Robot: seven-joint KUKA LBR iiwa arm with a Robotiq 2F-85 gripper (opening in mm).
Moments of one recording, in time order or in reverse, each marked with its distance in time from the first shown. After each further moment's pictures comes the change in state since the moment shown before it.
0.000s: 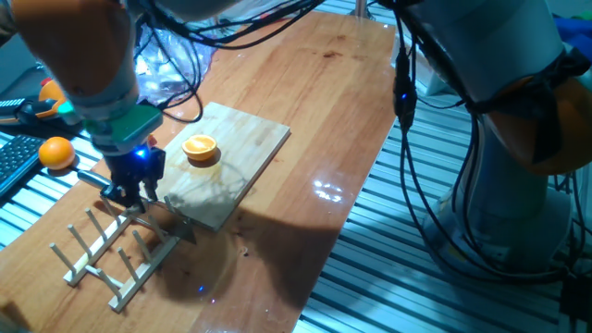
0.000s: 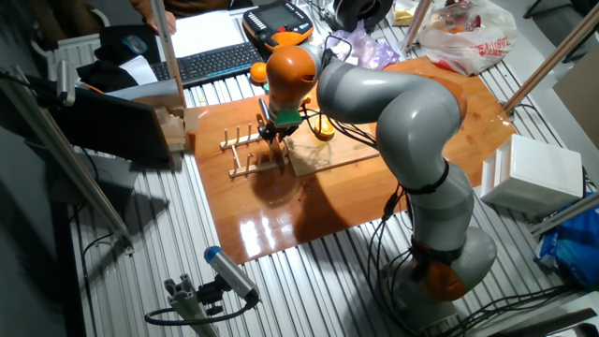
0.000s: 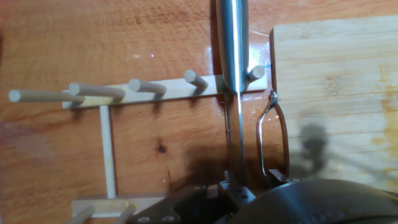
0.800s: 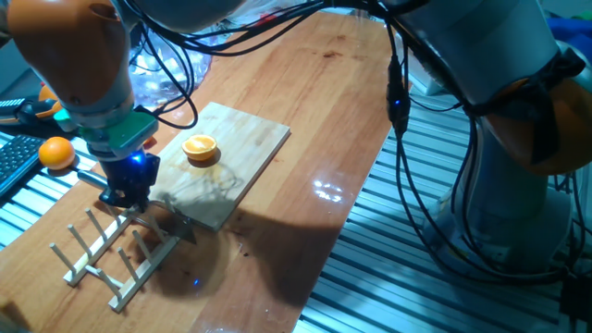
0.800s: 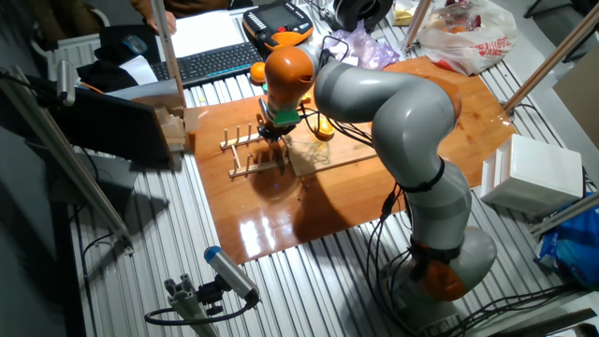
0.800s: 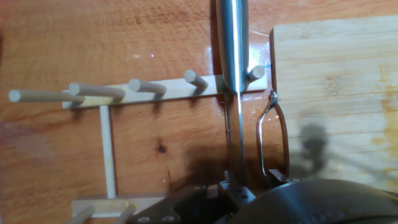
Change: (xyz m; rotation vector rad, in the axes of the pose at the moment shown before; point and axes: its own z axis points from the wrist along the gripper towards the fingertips) arm -0.007 -0.001 0.012 -0.001 0.002 -0.022
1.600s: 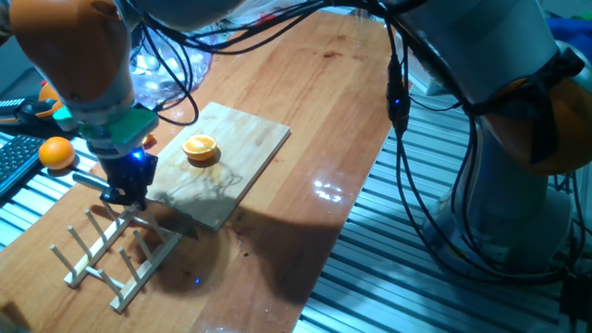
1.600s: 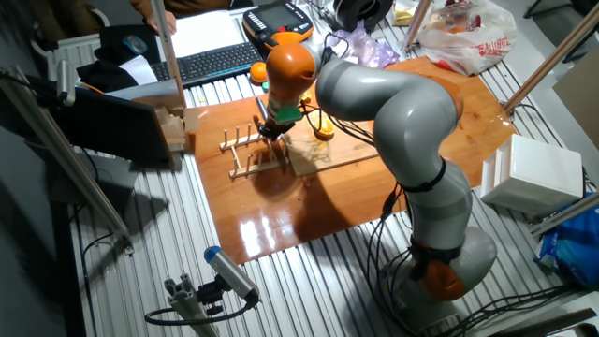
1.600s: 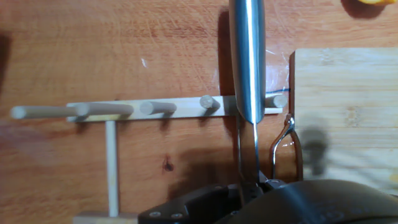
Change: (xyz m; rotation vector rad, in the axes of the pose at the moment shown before) arm 0.002 0.003 -0.021 -0.028 0.019 -0.053
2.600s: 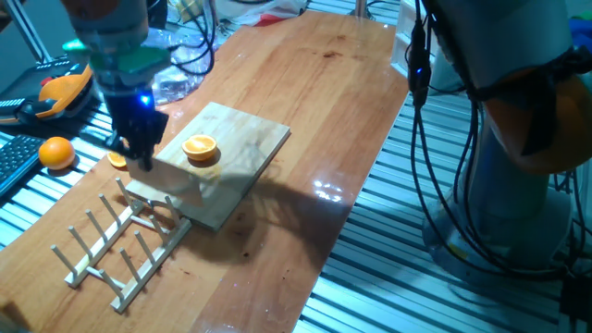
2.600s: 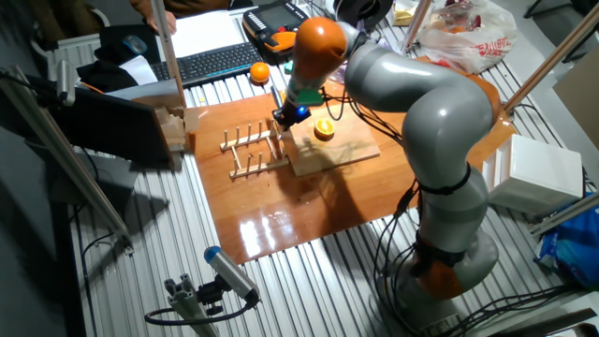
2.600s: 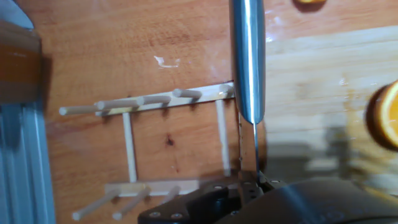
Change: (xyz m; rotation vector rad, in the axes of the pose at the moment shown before) arm 0.013 -0.037 -0.085 -0.084 0.026 0.075
